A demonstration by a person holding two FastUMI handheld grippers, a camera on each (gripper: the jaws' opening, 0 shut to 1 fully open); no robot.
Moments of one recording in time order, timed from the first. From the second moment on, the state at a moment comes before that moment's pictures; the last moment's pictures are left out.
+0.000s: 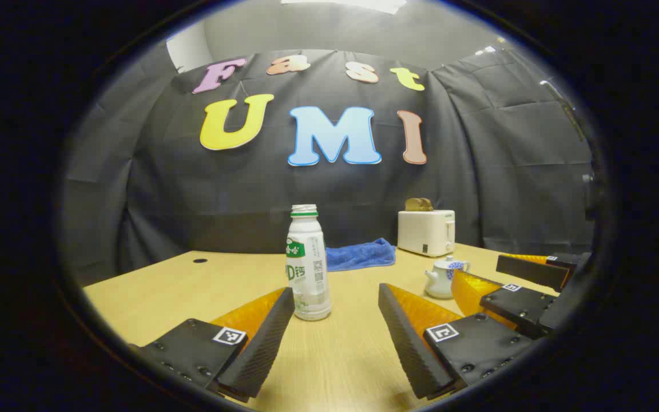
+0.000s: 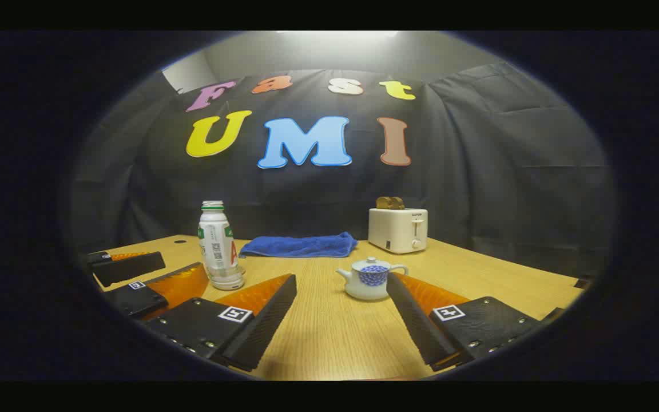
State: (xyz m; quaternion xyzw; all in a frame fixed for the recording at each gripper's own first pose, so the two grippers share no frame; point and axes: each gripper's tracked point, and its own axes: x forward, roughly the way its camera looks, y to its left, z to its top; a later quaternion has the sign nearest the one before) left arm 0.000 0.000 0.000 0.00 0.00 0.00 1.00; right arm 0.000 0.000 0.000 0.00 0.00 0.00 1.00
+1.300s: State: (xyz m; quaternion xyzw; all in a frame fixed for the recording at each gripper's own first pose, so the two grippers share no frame) left arm 0.000 0.023 0.000 0.00 0.00 0.06 1.00; right arm 0.001 -0.015 0.001 0.00 0.00 0.04 1.00
